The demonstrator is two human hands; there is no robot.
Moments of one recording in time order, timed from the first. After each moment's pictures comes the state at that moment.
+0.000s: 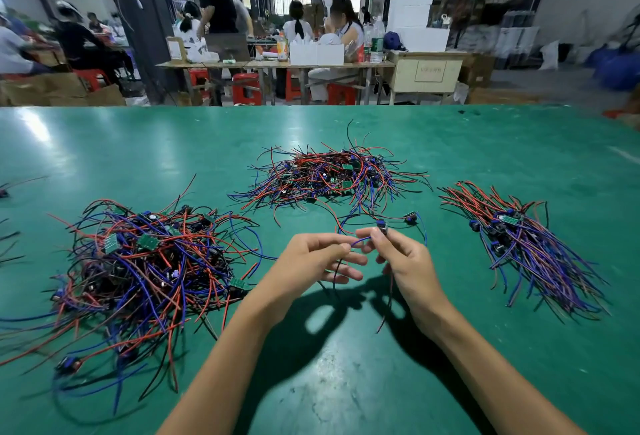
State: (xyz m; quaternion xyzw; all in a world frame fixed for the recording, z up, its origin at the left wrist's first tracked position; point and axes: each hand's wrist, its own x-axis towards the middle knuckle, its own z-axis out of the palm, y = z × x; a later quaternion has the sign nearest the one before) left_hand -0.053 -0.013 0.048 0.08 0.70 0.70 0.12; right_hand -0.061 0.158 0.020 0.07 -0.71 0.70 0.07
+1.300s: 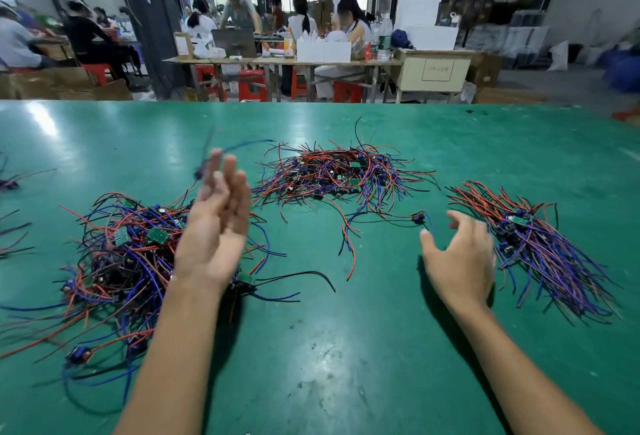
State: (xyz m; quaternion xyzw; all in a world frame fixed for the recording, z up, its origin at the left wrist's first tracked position) left_hand -0.061 -0.096 0.084 0.03 0.24 0.96 -0.12; right_hand -0.087 0.202 0.006 -0.16 -0.89 0.33 0.28
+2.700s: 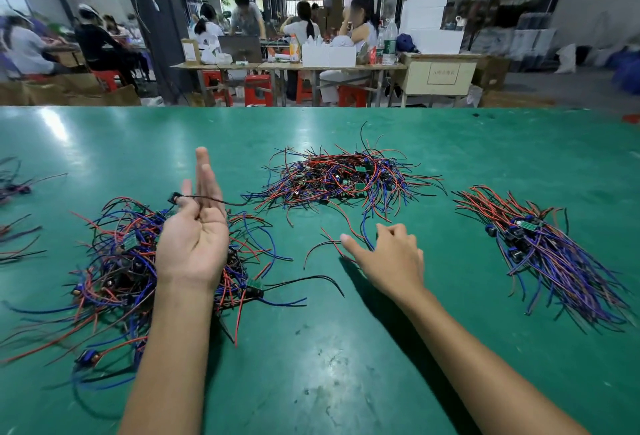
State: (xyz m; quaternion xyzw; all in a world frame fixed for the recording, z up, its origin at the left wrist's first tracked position) left_hand -0.050 -0.117 0.097 0.02 -0.07 0.99 -0.14; right_hand -0.108 0.122 0.005 -0.05 -0.97 0.23 0.07
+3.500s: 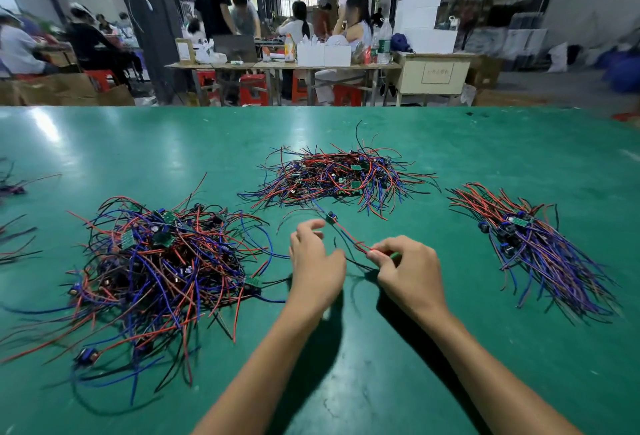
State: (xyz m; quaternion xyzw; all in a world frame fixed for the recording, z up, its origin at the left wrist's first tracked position) left_hand -0.061 0.007 0.028 -0.10 0.82 0.56 -0.10; right_hand -0.075 0.150 0.001 0.00 -0.90 0.38 0.21
